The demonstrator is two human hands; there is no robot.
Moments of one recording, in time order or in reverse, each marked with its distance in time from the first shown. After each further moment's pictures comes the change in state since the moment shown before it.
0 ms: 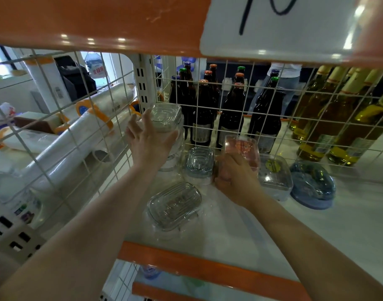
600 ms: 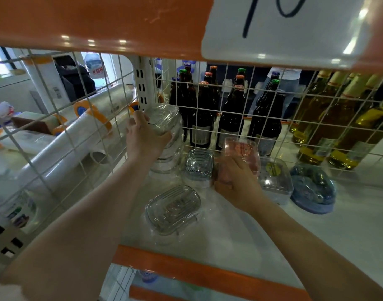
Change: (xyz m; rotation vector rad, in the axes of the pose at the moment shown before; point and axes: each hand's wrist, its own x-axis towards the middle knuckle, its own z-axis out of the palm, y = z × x) left_hand 0.021 -0.003 -0.003 -0.020 0.036 -0.021; right_hand 0.001 0.007 0.000 0.093 -0.010 -0.039
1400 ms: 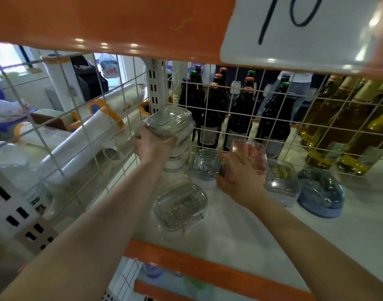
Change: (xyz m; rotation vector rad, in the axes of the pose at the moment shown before) left_hand -0.004 -0.016 0.011 -0.387 -0.037 -0.407; right_hand 0.007 -0.012 0.001 -0.037 -0.008 0.010
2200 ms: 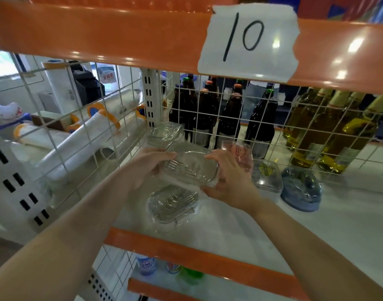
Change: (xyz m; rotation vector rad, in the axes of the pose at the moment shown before) left_hand -0.054 0.008 -0.043 -0.016 -0.587 -0.063; right_hand -0.023 -0.014 -0.022 0.141 -0.034 -0.192
